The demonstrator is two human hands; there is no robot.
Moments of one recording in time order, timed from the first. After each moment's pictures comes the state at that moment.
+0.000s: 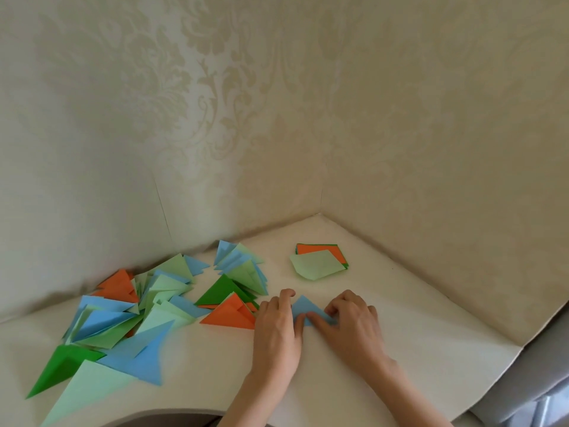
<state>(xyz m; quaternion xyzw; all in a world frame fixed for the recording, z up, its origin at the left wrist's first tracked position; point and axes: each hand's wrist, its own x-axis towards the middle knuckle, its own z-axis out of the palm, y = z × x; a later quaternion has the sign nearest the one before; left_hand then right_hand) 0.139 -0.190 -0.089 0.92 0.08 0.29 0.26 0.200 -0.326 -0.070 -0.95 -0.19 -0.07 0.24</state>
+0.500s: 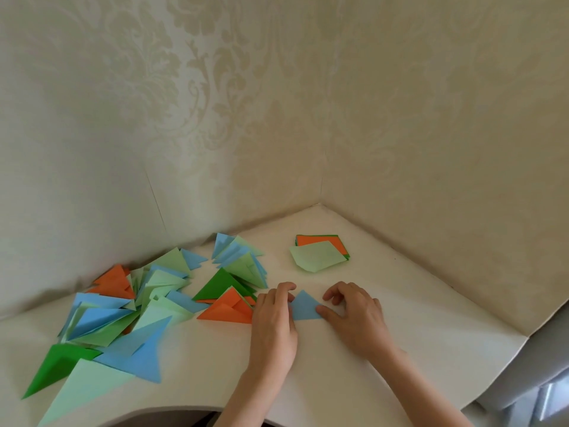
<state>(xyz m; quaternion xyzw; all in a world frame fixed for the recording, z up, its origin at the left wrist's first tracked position) 0.142 -0.184 -0.098 0.90 0.07 0.33 0.29 0.209 -0.333 -0.070 -0.93 -0.20 -0.01 0.31</state>
